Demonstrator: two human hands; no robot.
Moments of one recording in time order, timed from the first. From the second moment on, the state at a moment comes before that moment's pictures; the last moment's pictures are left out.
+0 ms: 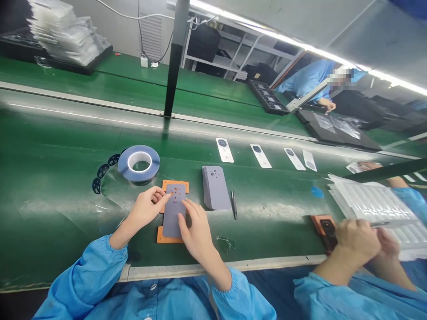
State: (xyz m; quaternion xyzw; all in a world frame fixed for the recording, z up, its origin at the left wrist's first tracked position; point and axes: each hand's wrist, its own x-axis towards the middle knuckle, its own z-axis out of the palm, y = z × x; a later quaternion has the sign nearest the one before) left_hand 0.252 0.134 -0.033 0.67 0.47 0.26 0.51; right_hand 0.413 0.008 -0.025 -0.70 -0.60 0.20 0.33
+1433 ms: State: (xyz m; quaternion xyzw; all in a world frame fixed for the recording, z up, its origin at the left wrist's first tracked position) left_hand 0.148 0.074 0.113 0.63 0.29 0.53 0.49; right_hand 0.412 0.171 0.025 -0.70 -0.66 0.23 0.14
